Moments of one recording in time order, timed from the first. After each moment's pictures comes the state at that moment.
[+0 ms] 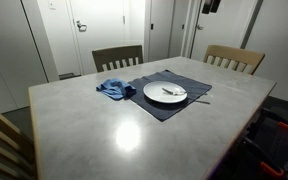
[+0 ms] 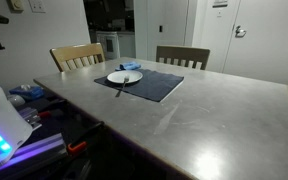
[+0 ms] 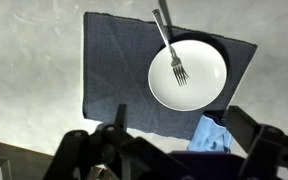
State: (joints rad) arm 0.05 -0.45 0.03 -2.47 -0.09 2.19 -0.13
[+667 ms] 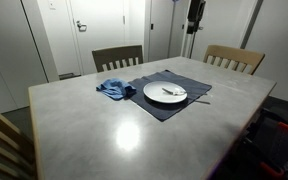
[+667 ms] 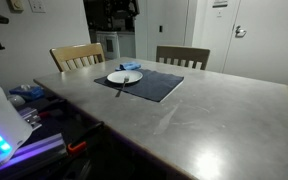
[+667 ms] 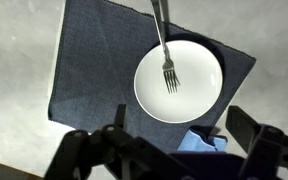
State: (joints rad) arm 0.07 -0.19 0.01 -2.37 -0.03 2.25 -0.32
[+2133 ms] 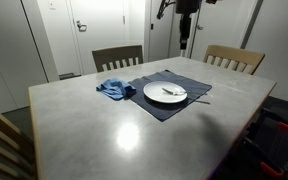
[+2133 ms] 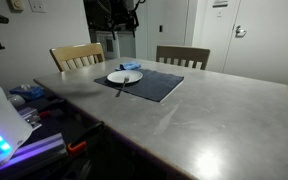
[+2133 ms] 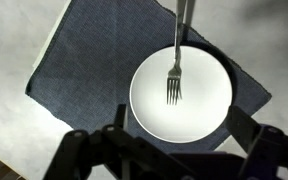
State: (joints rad) arm 0.10 -0.02 0.06 -2.30 -0.20 2.29 -0.42
